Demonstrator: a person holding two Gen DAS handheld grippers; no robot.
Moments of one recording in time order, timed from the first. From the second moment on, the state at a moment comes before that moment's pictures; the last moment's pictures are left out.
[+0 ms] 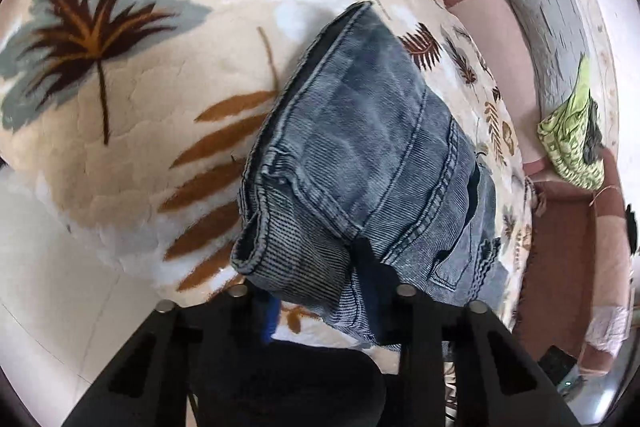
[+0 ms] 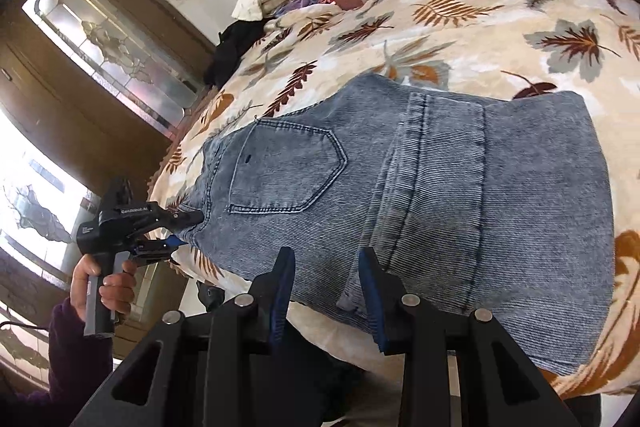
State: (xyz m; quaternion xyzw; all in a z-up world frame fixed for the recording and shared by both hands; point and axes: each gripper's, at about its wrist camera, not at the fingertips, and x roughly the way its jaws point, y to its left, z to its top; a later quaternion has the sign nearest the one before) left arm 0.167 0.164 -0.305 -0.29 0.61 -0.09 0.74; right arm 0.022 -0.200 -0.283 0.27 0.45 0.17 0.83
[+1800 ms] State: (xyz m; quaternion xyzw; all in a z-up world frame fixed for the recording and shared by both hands) left arm 0.085 -0.103 -0.199 0.15 0.46 -0.18 0.86; right arm -0.017 -0.333 -0.280 0.36 0.37 0.08 0.85
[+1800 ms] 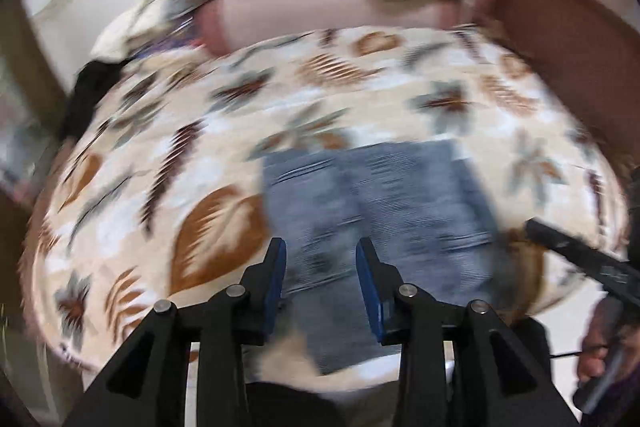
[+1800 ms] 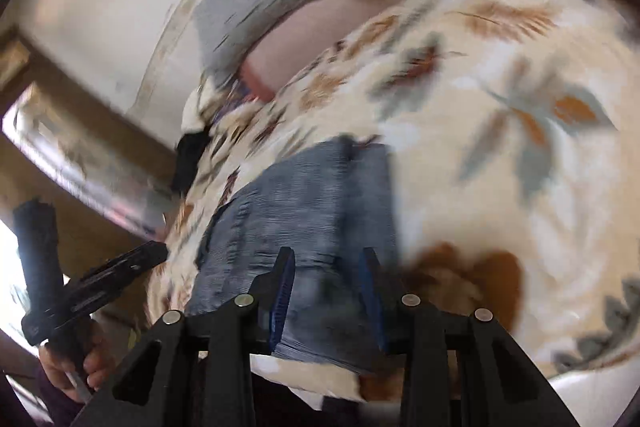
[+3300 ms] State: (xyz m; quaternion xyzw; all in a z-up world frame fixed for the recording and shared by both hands) left arm 0.063 -0.033 -0.151 0.15 0.29 -0.06 0.94; right arm 0.012 -0.255 -0.322 0.24 0.46 0.10 0.85
